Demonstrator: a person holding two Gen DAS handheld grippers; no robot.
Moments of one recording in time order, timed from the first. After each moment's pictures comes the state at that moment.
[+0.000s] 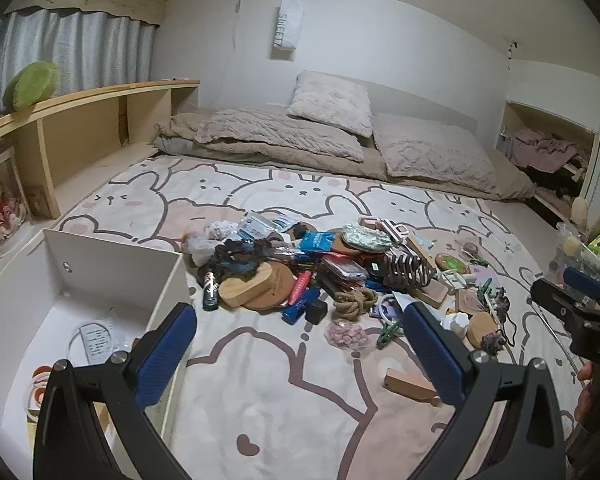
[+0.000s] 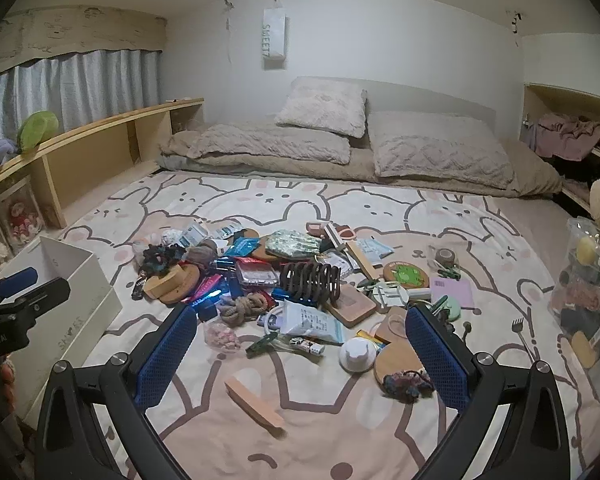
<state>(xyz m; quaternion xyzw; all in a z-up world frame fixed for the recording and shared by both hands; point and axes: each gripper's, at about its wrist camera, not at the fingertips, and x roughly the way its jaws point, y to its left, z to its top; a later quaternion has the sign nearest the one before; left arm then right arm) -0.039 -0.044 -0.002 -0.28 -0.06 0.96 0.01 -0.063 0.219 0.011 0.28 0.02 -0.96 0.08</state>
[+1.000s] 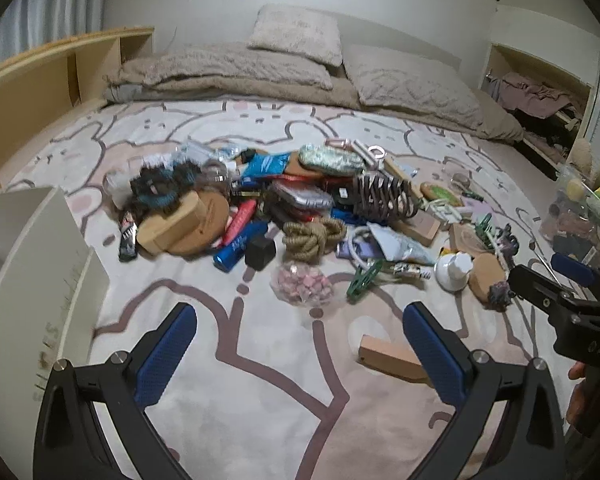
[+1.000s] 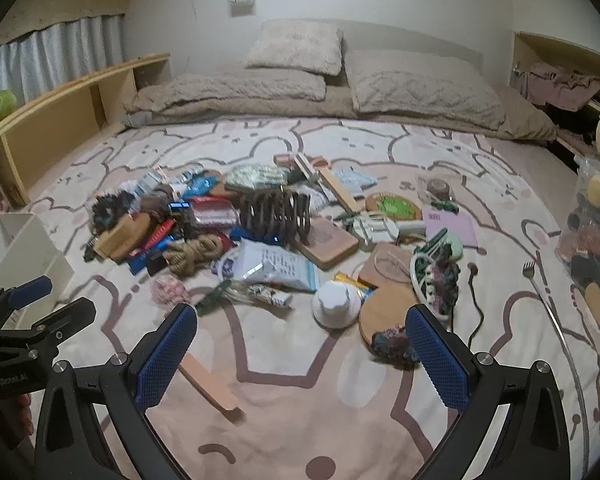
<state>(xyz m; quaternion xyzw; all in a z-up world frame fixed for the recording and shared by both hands) -0.099 0.012 -0.088 -0.39 -0.05 0.92 0.06 -0.107 0.240 -0.069 0.37 0.00 -0.93 0.04</state>
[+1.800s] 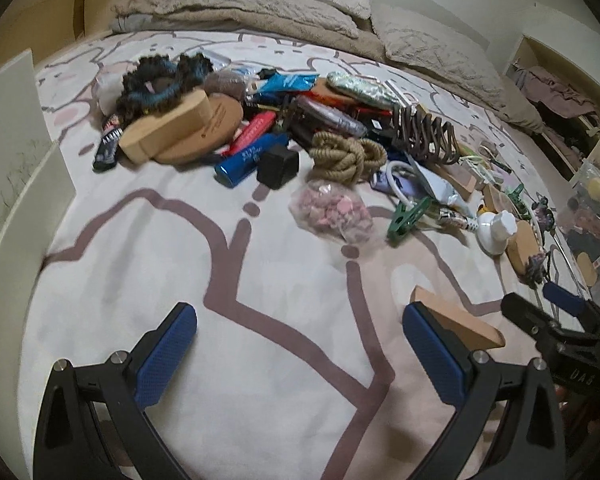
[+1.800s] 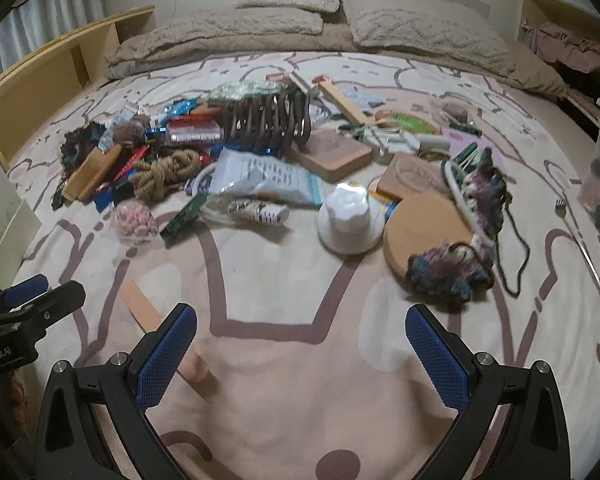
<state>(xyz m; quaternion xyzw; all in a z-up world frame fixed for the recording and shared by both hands) -0.113 -0.003 -0.161 -0.46 -0.09 0.88 0.05 -0.119 0.233 -0.146 0.46 0.00 -0.89 0.04</state>
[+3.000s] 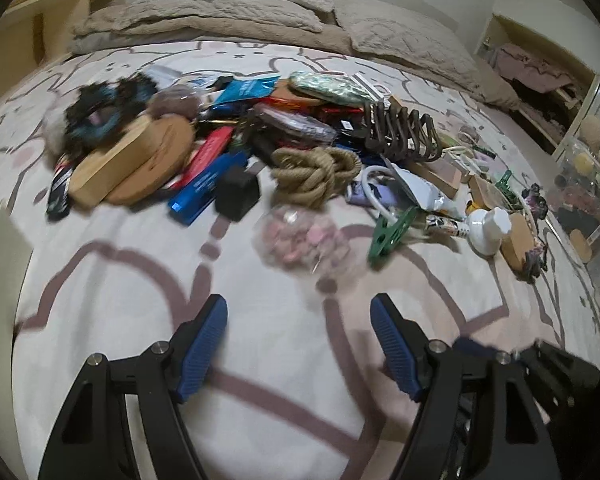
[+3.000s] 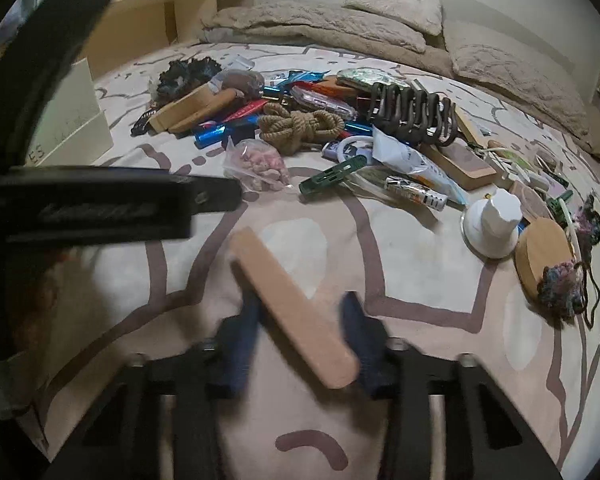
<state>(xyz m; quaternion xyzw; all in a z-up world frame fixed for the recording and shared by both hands) -0.152 0.018 -0.160 -0.46 -0.04 0.88 0.10 -0.092 0.161 -0.168 0.42 0.07 -0.89 0.16</state>
